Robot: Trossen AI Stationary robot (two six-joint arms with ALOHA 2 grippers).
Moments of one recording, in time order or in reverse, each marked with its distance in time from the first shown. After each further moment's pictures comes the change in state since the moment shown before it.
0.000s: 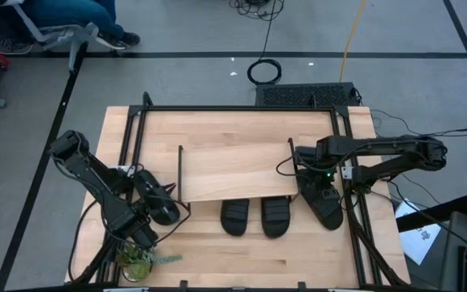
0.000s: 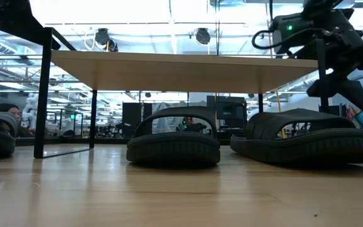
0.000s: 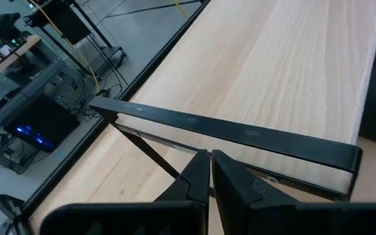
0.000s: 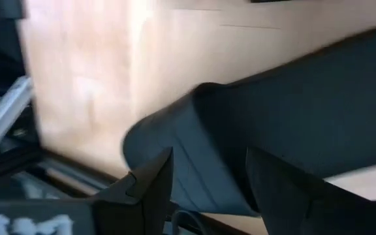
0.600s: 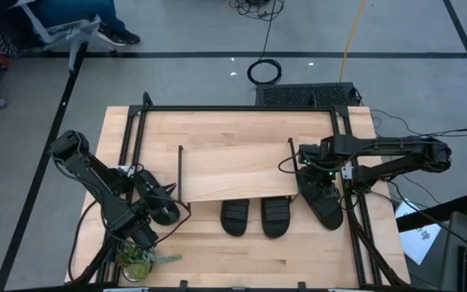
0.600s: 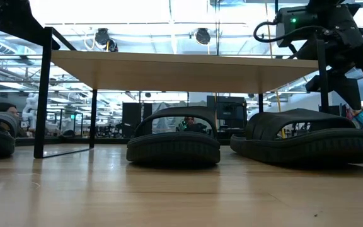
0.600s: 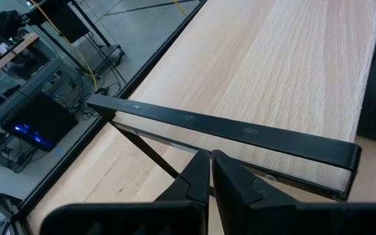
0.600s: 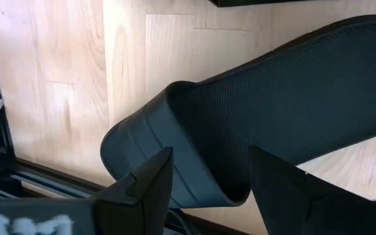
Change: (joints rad) left arm 0.000 0.000 0.000 0.006 0.007 0.004; right arm 0.000 -0.061 0.000 0.009 0.079 0.042
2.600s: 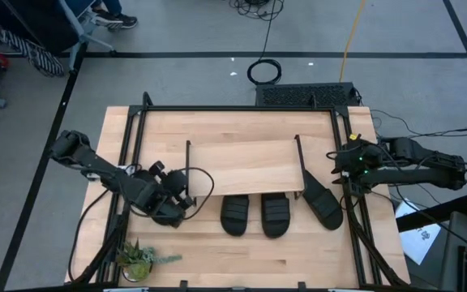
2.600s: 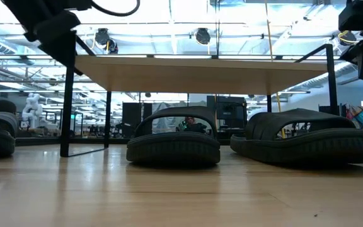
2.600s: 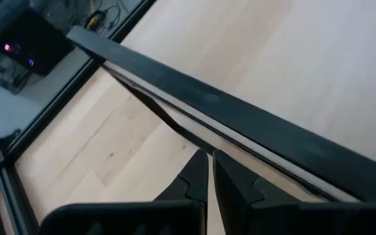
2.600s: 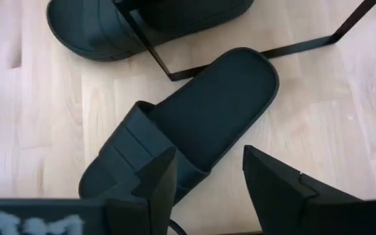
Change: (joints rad) left arm 0.329 -0.001 0.039 0.220 0.227 0.288; right arm 0.043 -0.677 -0.047 -0.094 0.227 0.306
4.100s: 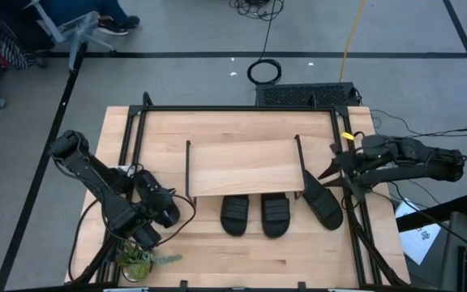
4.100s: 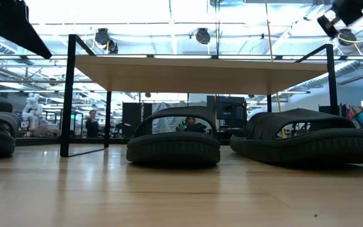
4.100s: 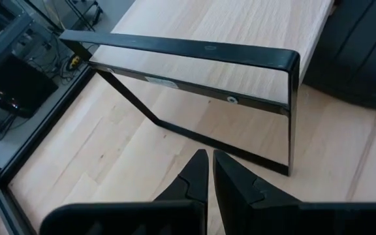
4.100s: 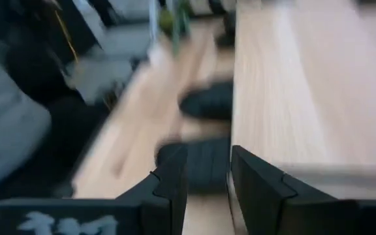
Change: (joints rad) left arm -0.303 0.001 0.000 -0.166 -0.055 -0.215; right arm 0.143 -0.048 0.004 0.515 -0.154 0.006
